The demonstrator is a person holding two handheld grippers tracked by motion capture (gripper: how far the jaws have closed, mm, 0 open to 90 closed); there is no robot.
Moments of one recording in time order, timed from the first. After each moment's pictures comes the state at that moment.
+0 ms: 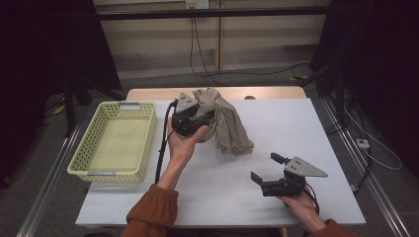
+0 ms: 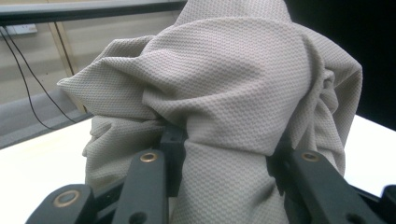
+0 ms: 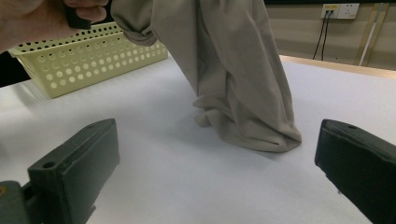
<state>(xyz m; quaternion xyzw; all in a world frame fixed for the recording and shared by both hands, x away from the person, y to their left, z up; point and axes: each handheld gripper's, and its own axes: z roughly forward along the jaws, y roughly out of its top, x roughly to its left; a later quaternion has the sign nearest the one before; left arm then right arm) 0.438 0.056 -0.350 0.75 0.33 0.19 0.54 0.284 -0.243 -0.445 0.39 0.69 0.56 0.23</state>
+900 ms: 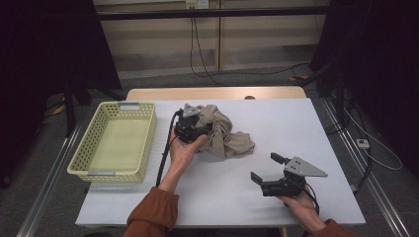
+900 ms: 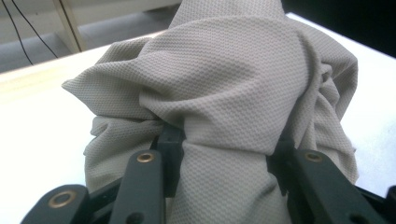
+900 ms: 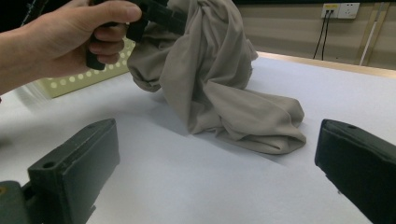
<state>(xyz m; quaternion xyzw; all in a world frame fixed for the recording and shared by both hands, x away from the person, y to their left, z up) 0.457 0.055 -0.405 0.79 0.37 0.15 0.46 0.284 -0.243 -0.445 0.39 0.70 0.56 0.23</state>
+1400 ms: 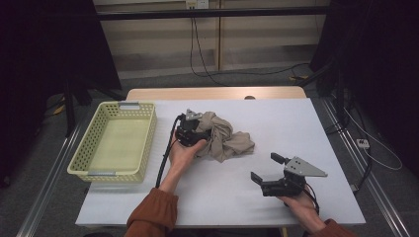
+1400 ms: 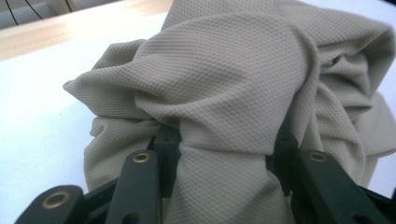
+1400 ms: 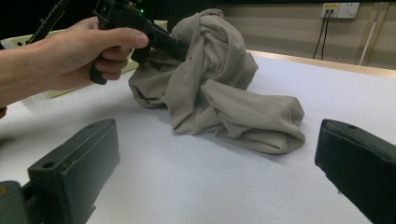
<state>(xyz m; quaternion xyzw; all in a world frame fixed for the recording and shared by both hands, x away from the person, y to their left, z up) 0.464 0.056 -0.429 0.82 0.38 0.14 0.42 0.284 -0.242 -0.445 0.39 0.70 0.56 0.23</state>
